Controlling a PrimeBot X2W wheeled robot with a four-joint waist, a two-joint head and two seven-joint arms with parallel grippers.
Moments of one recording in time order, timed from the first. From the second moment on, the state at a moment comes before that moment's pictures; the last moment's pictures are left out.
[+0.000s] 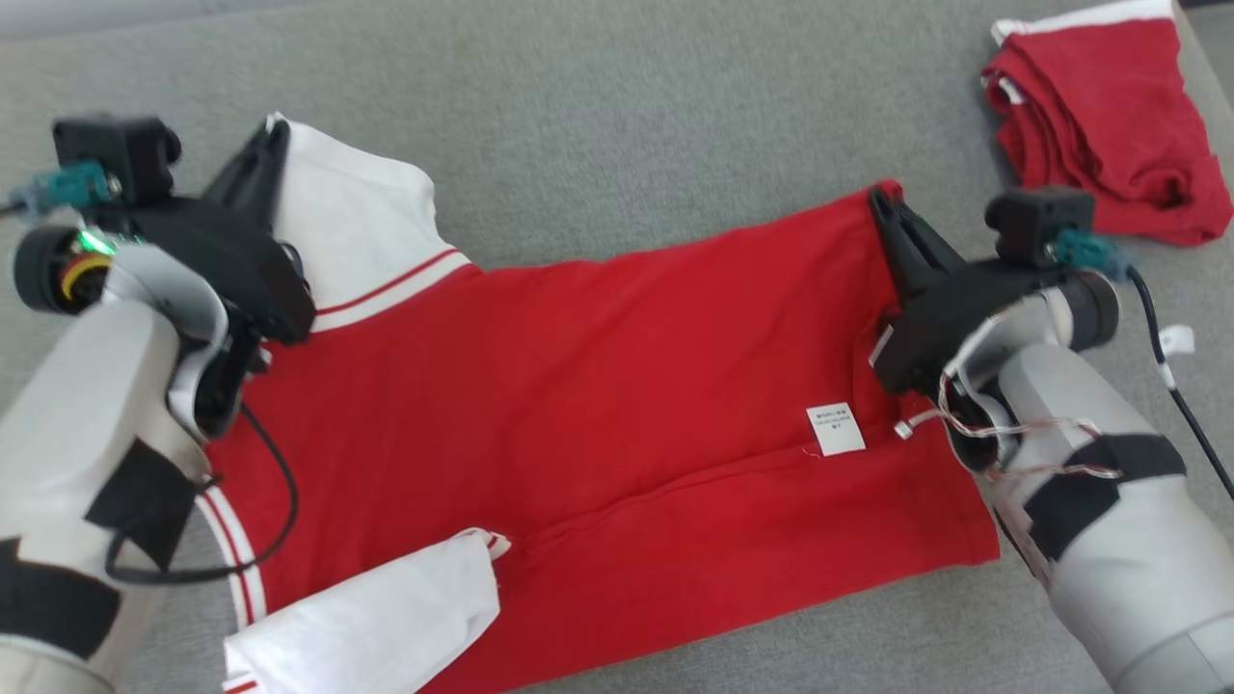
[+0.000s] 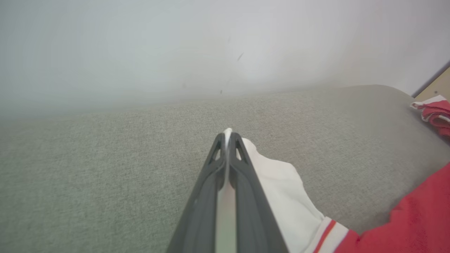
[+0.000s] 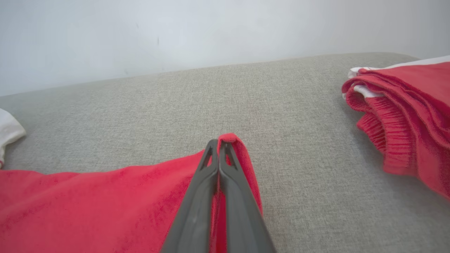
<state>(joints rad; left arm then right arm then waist) -1.04 0.39 -0.60 0.82 -0.81 -0.13 -0.06 -0.91 -0.23 0.49 0.86 0.64 0.13 -0.14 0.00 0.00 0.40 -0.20</state>
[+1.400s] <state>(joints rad) -0.15 0.34 -0.52 0.19 -0.90 0.03 -0.26 -0.30 -0.50 0.42 0.53 0.86 0.13 -0.21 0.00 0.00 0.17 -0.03</state>
